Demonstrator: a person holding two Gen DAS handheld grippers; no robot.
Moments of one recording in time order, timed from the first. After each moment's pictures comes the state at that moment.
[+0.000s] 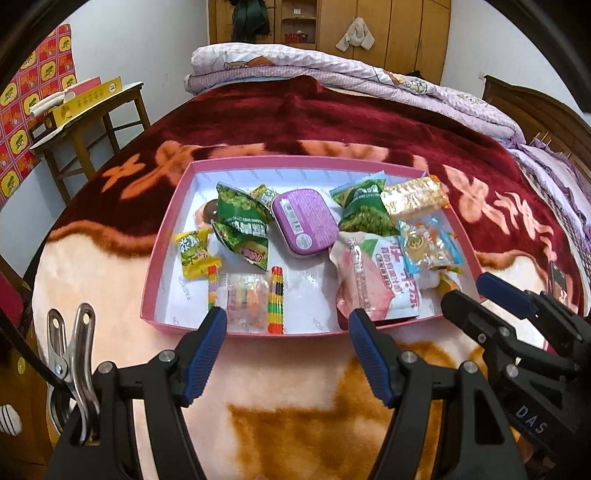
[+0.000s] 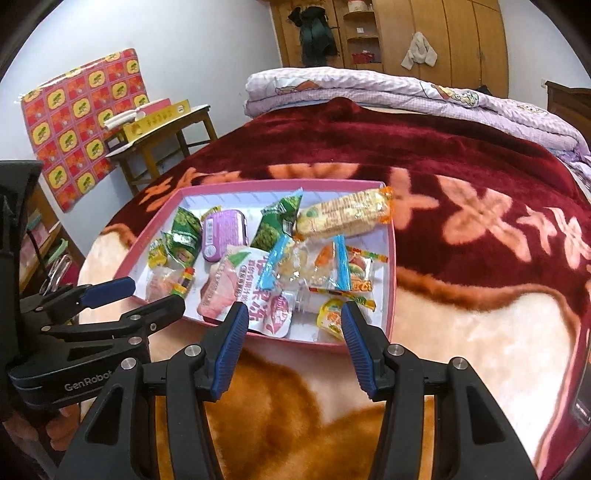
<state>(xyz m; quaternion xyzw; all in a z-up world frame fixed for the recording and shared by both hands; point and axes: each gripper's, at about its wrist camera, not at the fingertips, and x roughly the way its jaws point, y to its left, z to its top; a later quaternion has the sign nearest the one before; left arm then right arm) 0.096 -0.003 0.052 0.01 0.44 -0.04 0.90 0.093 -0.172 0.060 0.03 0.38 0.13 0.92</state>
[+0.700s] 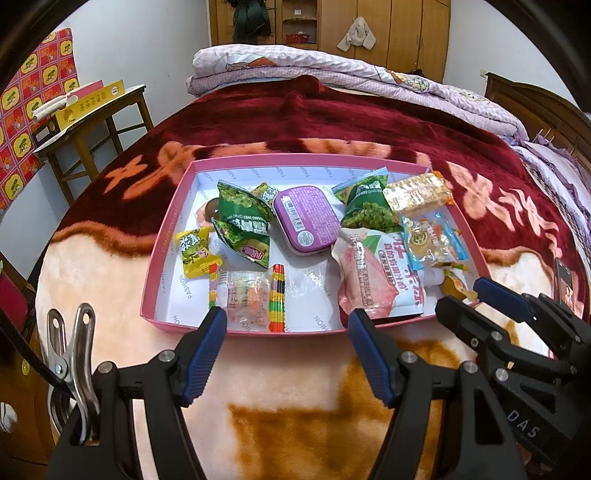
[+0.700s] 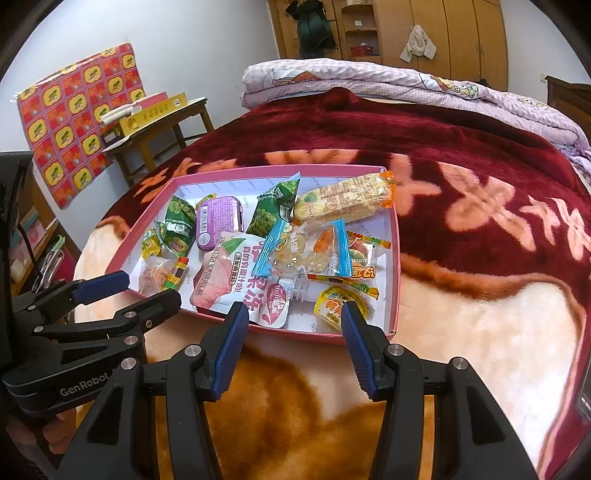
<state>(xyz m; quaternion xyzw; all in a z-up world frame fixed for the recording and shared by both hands) 0.095 -0.005 0.049 0.02 0.43 -0.03 0.90 0.096 -0.169 0.052 0.03 0.39 0.13 0.91</state>
